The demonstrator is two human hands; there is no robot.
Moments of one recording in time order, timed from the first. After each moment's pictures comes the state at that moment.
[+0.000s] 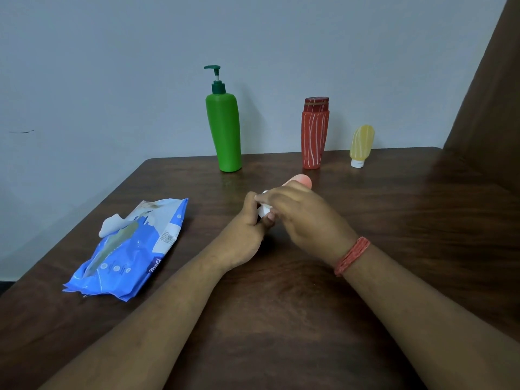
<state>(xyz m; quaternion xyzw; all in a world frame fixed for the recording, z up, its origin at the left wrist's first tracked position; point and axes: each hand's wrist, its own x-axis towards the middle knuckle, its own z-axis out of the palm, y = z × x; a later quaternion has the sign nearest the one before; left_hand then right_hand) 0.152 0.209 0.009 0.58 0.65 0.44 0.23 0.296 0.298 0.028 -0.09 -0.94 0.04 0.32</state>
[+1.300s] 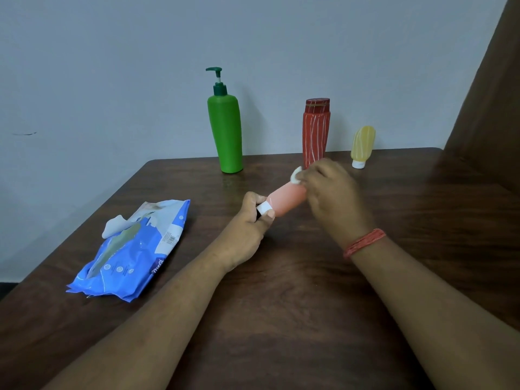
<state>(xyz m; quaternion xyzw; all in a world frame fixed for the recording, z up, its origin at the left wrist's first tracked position) 0.148 0.213 0.007 0.54 0.67 0.44 0.25 0.307 0.328 0.035 -0.23 -0.87 -0.05 0.43</state>
